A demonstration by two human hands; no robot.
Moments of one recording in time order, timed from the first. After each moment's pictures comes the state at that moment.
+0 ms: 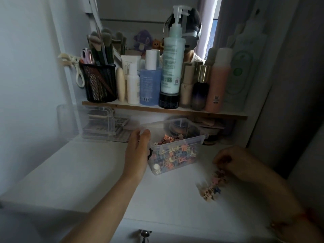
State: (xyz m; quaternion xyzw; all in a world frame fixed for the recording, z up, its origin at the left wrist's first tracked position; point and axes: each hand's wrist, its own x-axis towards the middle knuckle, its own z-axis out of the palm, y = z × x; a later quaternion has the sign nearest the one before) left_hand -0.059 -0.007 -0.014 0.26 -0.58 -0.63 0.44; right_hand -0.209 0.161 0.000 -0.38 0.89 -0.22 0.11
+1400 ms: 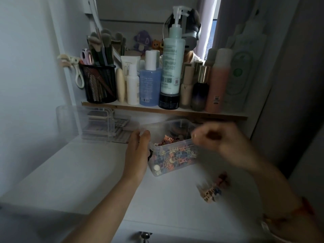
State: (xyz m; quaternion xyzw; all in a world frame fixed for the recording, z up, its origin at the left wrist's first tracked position) left_hand -0.058 -0.008 -0.014 0.25 -0.60 -0.62 0.44; right_hand -0.161 0.138 0.049 -0.51 0.73 -0.45 0.07
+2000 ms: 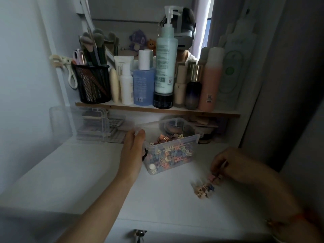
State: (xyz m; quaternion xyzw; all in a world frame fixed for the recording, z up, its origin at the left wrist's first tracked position) left_hand -0.059 -0.008 -0.015 0.26 -0.61 -0.62 0.43; right_hand -0.206 0.171 0.005 -0.43 0.88 -0.14 0.11
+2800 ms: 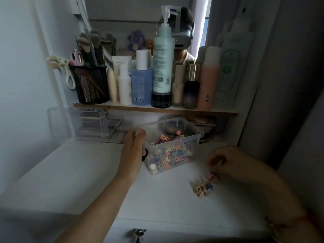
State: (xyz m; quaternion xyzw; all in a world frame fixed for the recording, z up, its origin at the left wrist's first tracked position) left_hand -0.058 -0.002 -0.011 0.25 -0.63 -0.61 0.41; right_hand -0.194 0.174 0.011 -0.44 0.86 -0.22 0.11
